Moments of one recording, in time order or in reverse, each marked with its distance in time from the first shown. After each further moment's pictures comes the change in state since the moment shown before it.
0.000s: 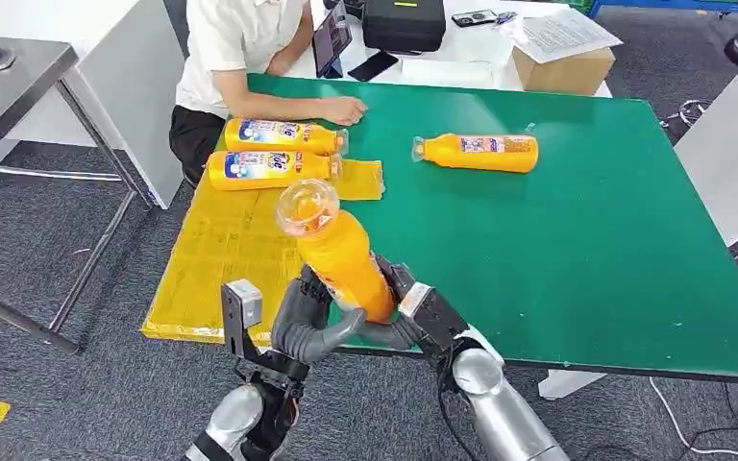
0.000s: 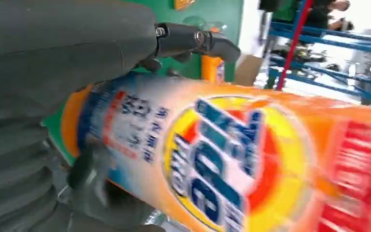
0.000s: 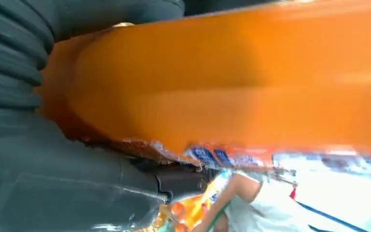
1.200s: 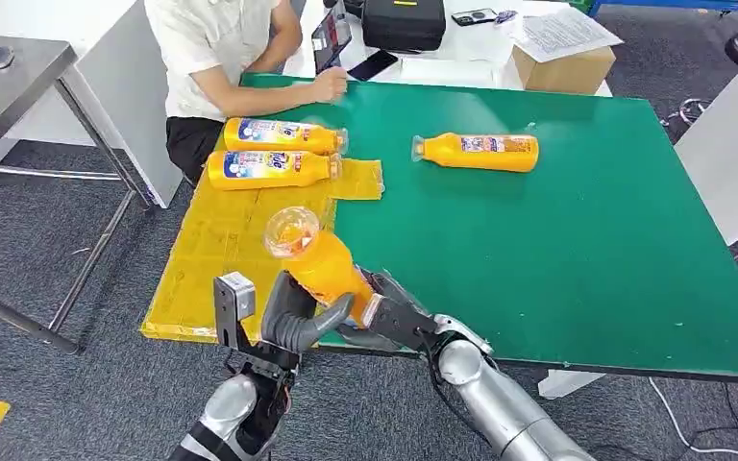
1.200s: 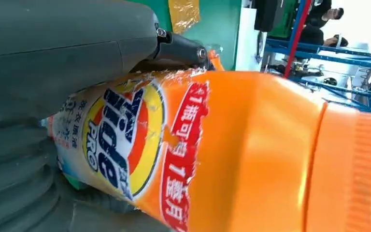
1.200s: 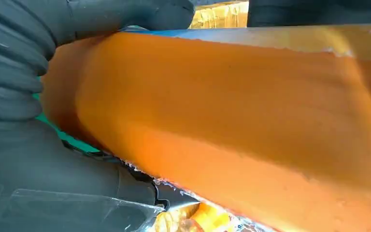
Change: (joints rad) left arm -0.020 0.000 0.047 0.037 -0.029 -0.015 -0.013; right arm -0.116 -0.023 0.155 0.193 0.143 -0.048 0.021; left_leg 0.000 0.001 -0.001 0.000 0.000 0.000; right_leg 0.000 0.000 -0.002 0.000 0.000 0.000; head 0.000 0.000
